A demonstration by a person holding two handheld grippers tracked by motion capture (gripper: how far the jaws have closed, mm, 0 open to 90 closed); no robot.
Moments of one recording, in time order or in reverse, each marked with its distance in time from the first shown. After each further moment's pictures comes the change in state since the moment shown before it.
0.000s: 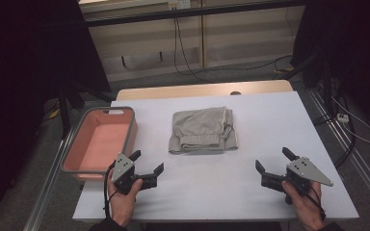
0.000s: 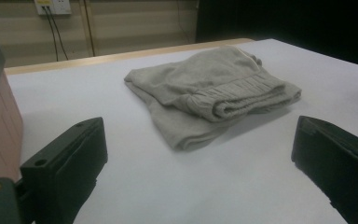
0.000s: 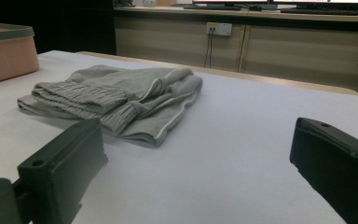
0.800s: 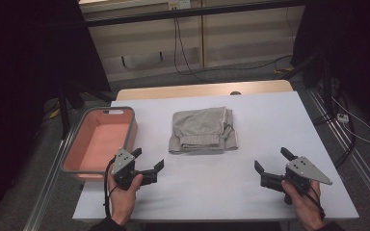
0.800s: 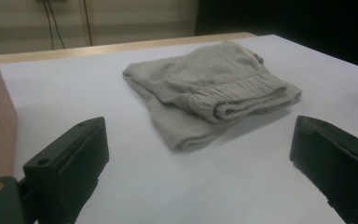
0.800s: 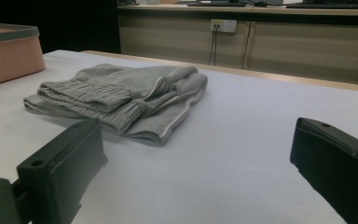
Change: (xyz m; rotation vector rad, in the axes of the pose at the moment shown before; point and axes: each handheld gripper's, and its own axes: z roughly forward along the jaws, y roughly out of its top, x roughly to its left) left arm 0.004 0.012 0.008 0.059 -0.016 -0.044; right arm 0.000 0.000 0.002 0.008 0.017 0.017
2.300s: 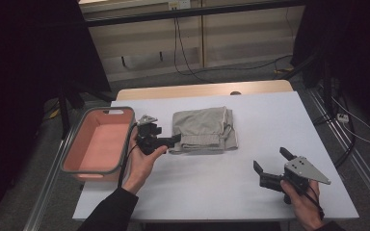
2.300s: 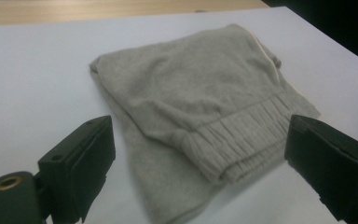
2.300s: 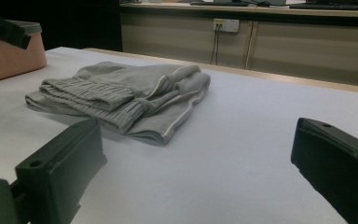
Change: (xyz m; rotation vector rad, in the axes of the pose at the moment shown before) left arm 0.017 0.065 0.097 0.224 -0.047 -0.104; right arm 0.002 0.000 0.002 0.007 0.010 -0.015
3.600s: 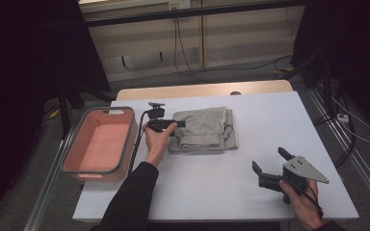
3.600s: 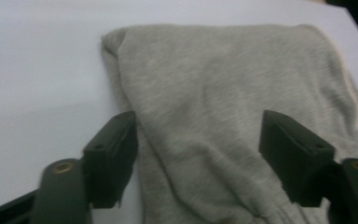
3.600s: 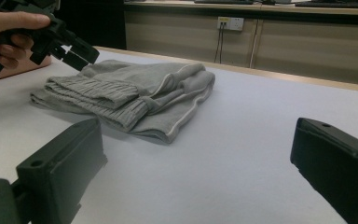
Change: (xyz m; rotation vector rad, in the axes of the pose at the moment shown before) left arm 0.044 0.015 0.083 0.204 -0.003 -0.297; right arm 0.001 0.000 0.002 0.006 0.014 -0.002
